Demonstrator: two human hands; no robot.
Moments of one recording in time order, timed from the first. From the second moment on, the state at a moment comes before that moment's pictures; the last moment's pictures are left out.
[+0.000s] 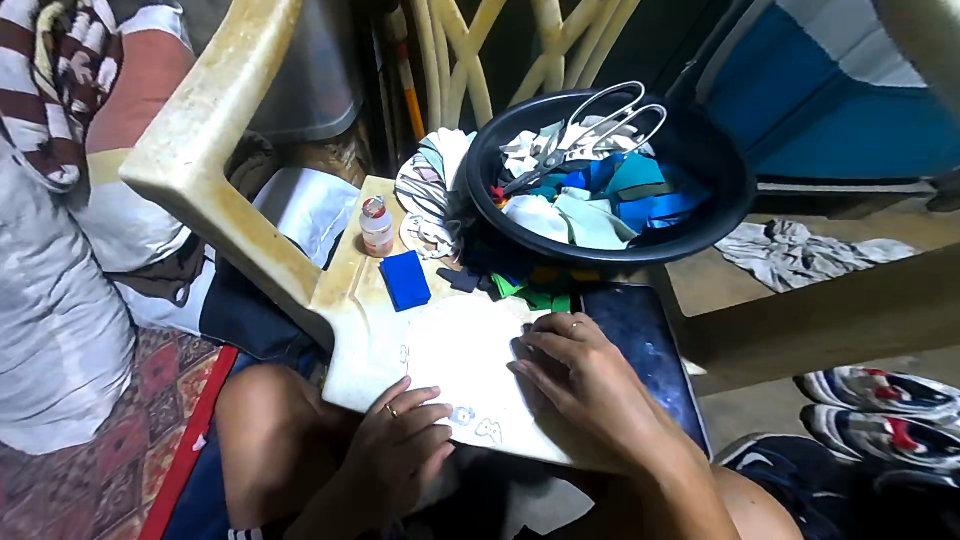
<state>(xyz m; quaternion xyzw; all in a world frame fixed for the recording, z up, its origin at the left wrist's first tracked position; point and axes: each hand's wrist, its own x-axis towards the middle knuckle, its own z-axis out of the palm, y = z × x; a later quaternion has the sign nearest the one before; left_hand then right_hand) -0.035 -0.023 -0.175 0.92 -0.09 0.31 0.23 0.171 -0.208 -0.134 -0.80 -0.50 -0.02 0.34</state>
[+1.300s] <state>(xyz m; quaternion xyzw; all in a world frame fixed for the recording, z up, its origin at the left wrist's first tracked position) 0.093 -0.041 -0.087 0.94 0.10 -0.09 0.31 0.170 -0.209 -0.120 -0.80 -0.44 0.06 0.39</state>
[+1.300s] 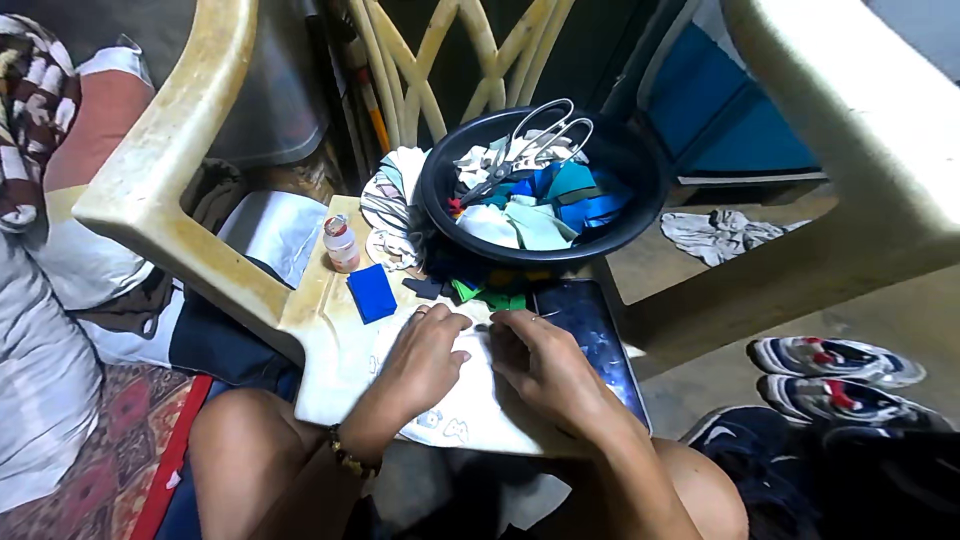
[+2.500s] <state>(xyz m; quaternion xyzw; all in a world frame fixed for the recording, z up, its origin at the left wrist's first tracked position) 0.008 -0.053 -0.139 0.95 -0.07 0.21 0.24 0.159 -0.199 -0.126 -0.83 -0.39 0.05 0.40</state>
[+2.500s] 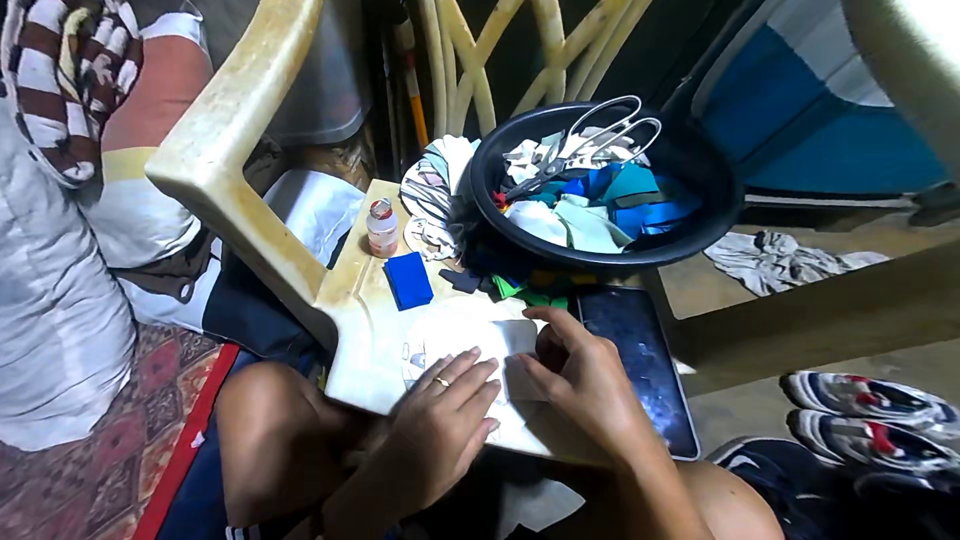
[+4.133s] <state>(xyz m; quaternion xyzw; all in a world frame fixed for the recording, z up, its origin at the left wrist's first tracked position) 0.086 -0.037 -0.104 0.91 0.14 0.00 0.40 0.160 -0.206 -0.121 -0.78 -0.47 0.06 0.41</state>
